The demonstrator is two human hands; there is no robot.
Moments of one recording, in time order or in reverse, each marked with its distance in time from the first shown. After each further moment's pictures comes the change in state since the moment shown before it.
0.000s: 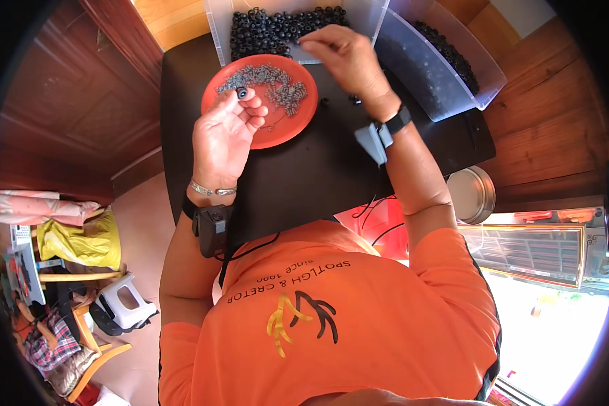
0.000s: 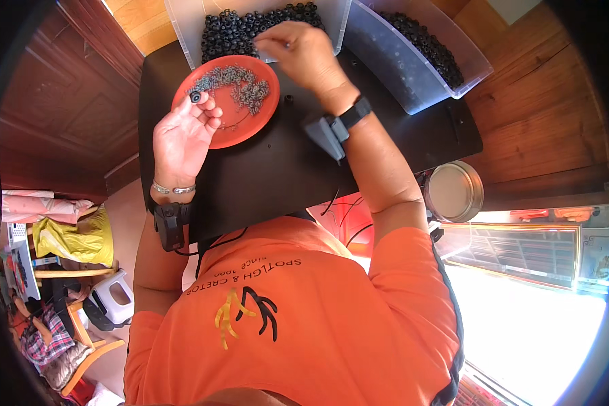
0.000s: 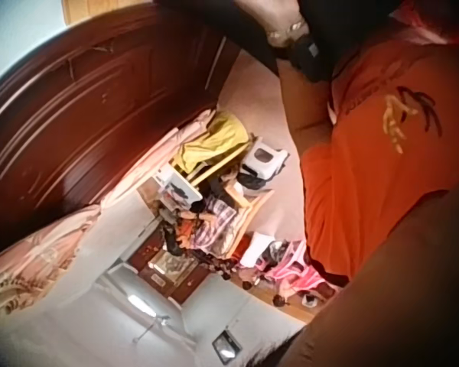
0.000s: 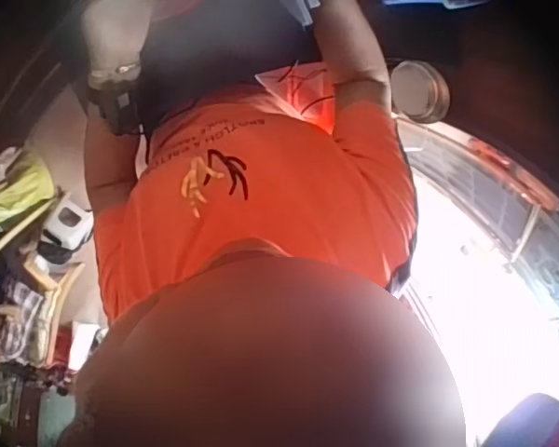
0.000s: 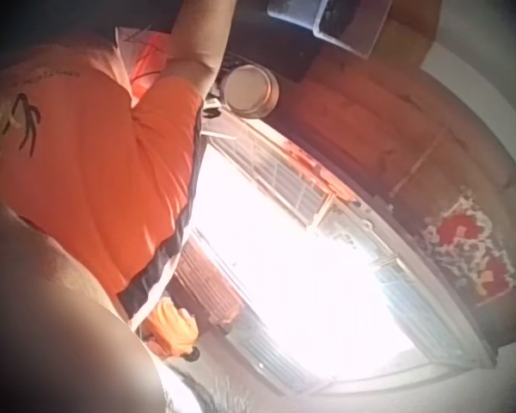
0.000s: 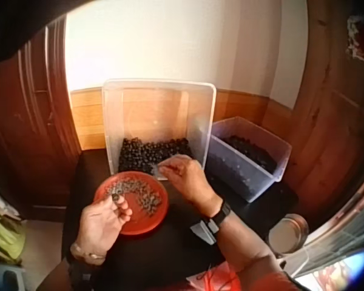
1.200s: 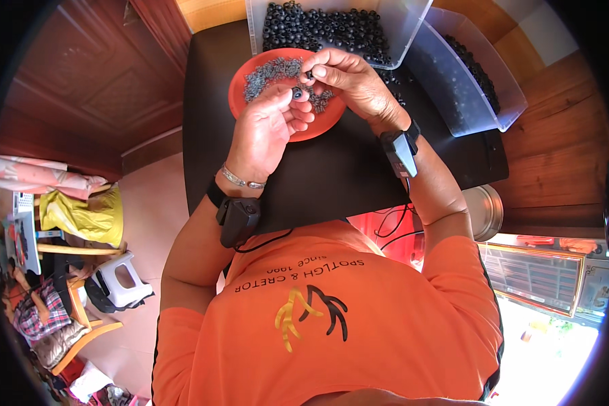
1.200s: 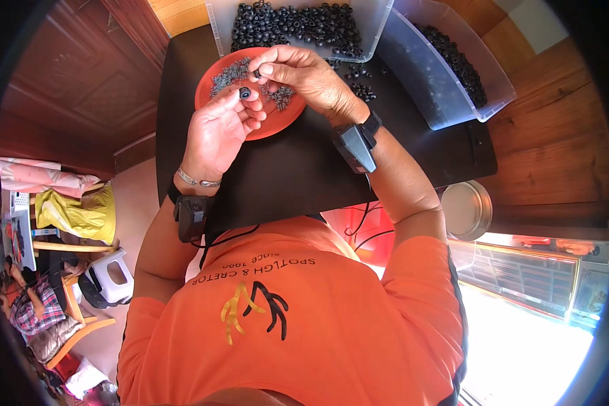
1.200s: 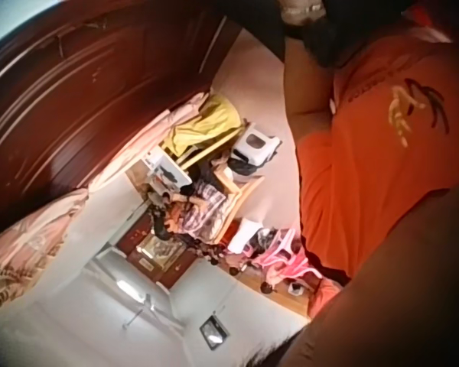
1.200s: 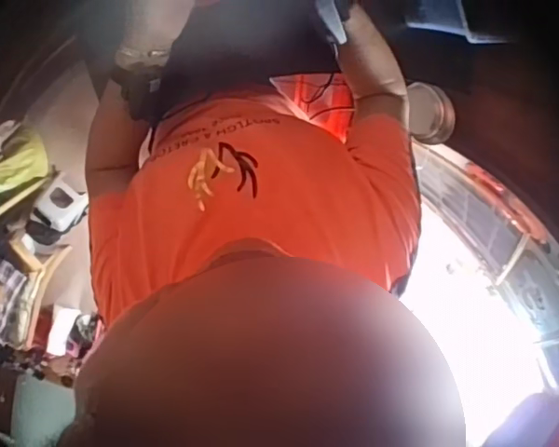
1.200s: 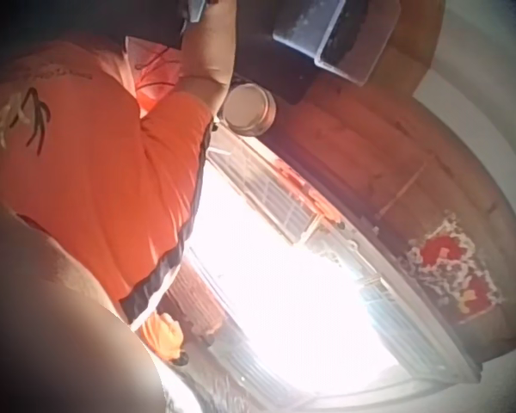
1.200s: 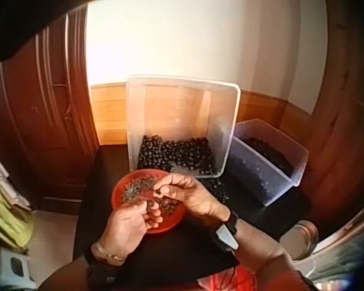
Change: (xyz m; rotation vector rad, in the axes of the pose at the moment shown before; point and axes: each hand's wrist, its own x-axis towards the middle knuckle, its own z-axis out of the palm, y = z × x) left_hand -0.003 -0.011 0.008 0.107 -0.040 -0.081; right_hand -0.015 -0.024 0.027 0.945 -0.443 0.402
